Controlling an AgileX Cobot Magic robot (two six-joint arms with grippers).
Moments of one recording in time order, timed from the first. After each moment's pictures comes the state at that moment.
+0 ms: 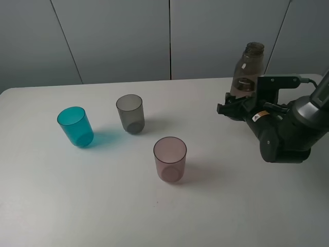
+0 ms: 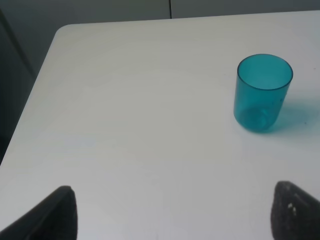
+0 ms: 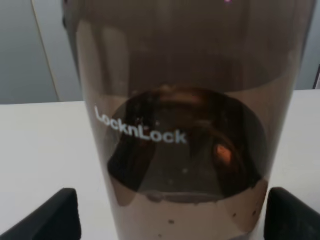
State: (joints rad) left arm -0.02 0.00 -0.51 0.10 1.08 -0.04; right arm 0.39 2.14 -0.57 0.40 -1.20 0.00
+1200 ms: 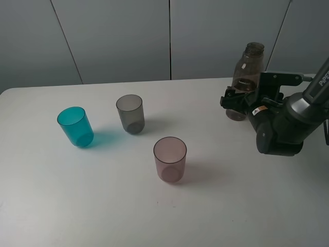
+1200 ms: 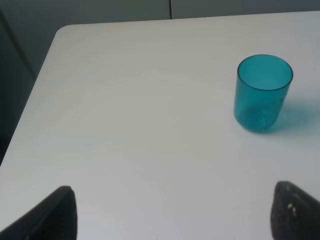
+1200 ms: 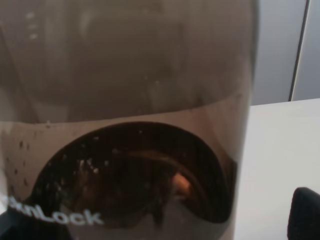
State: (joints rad) left arm -0.02 0.00 -0.51 0.10 1.08 -0.05; right arm 0.35 2.19 -0.66 0.44 -1.21 0.00
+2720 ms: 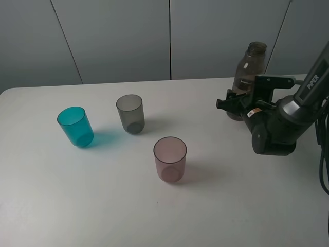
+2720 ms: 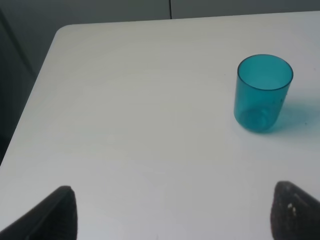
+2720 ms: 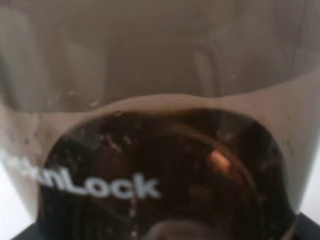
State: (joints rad) left arm -0.02 0.00 -0.51 0.10 1.08 -0.05; right arm 0.34 2.26 -0.71 0.40 -1.21 0.03
